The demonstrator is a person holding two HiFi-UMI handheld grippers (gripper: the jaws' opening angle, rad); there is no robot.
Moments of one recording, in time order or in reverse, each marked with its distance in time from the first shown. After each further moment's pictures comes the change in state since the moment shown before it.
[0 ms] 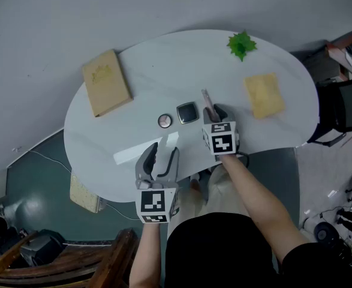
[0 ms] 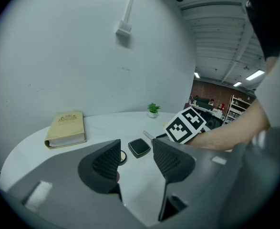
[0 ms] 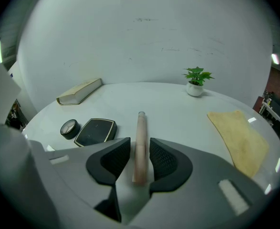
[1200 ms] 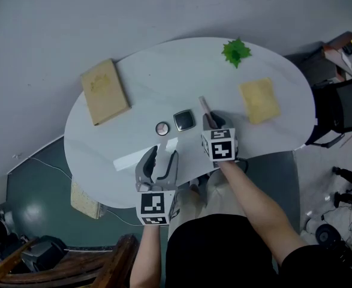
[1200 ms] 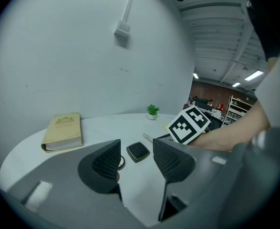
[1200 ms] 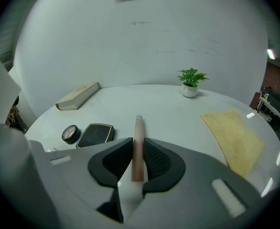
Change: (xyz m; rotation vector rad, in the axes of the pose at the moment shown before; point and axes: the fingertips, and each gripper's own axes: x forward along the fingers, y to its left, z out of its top) left arm 0.008 -0.003 0.011 0.006 -0.013 -0.011; right arm -0.012 -0.007 0.007 0.046 -0.006 -0.010
